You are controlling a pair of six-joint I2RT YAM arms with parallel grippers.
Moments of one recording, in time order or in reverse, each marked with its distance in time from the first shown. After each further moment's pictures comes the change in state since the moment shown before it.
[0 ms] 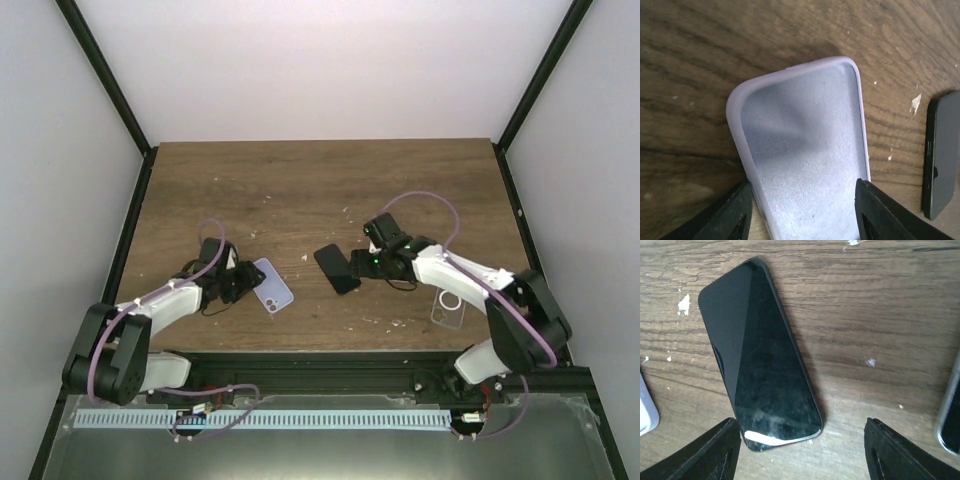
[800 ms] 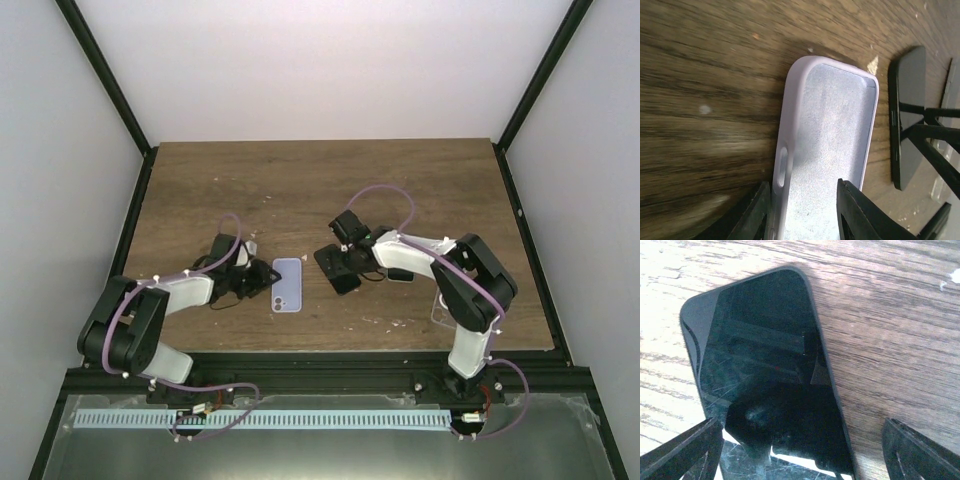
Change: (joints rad) left arm -0.037 0.183 0.045 0.171 0.188 0.050; right arm 0.101 0.380 0.239 0.012 0.114 -0.079
